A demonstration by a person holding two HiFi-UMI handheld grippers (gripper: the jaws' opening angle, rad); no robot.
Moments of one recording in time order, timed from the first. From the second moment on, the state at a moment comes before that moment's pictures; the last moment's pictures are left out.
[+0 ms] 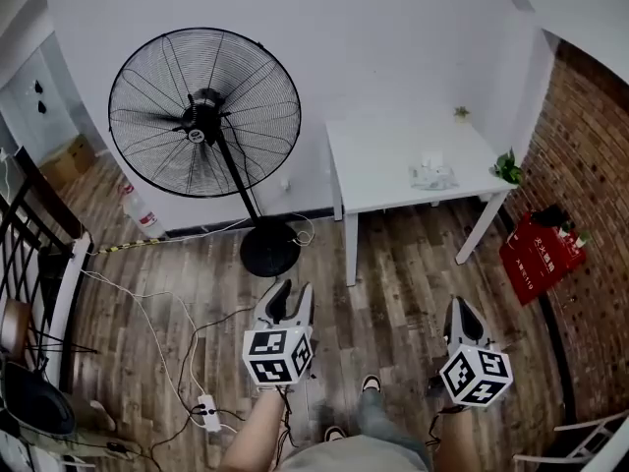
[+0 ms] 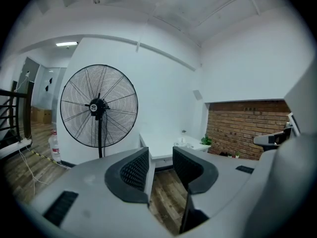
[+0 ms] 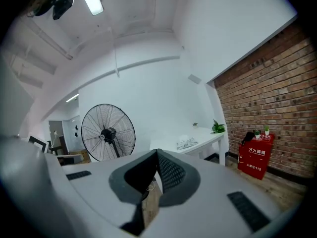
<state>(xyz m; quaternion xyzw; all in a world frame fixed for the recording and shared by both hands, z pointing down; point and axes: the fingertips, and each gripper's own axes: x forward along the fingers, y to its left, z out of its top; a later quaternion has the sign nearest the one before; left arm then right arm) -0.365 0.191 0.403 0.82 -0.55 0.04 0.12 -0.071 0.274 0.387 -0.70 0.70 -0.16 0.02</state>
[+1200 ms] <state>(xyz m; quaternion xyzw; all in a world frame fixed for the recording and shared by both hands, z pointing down) -0.225 -0.014 0.407 0.83 -0.54 0.06 0.13 0.065 0.073 0.408 -0.69 0.69 -0.20 0.01</state>
